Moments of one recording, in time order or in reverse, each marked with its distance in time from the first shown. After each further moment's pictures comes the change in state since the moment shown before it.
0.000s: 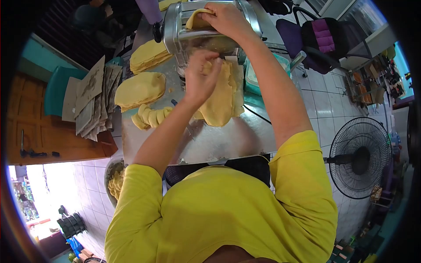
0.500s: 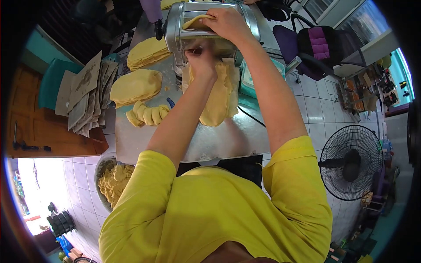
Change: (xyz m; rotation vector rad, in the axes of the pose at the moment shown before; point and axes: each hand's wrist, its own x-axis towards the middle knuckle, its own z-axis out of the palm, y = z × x) left_hand 0.013 -0.035 0.072 -0.795 0.587 -0.965; right_hand -0.001 0.009 0.019 -0.095 0.221 -0.099
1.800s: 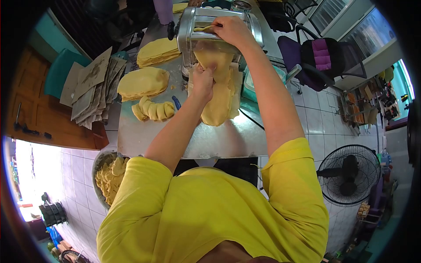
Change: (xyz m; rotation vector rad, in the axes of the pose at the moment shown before) left_hand -0.043 0.037 -0.042 -0.073 -0.319 -0.328; right_hand 0.000 0.003 0.007 0.051 0.015 -0.063
